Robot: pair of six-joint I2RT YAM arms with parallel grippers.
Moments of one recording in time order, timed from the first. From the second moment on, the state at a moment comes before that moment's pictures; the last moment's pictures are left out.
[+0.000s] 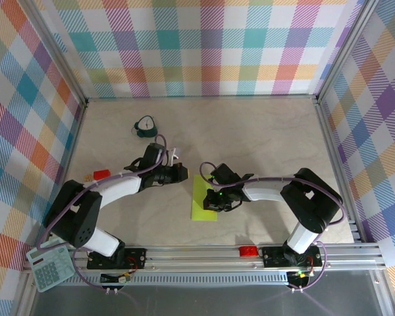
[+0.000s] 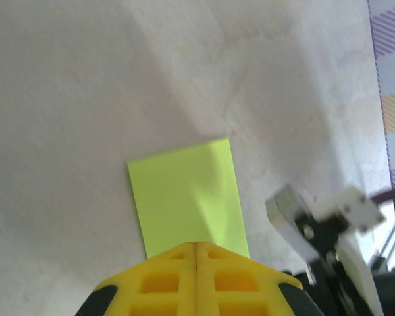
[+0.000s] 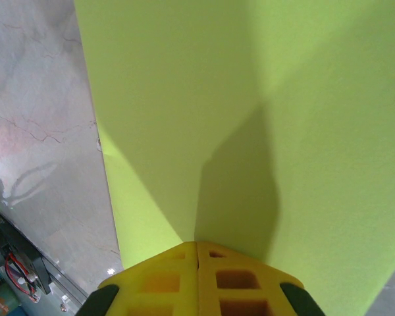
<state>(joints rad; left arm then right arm) -0.50 1.48 0.71 -0.03 0.48 -0.60 0.81 1.67 0.76 -0.21 -0.46 0.83</state>
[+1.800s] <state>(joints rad) -0.64 1.63 0.66 0.02 0.42 -0.62 0.68 1.45 0.59 -0.30 -0.56 0.81</state>
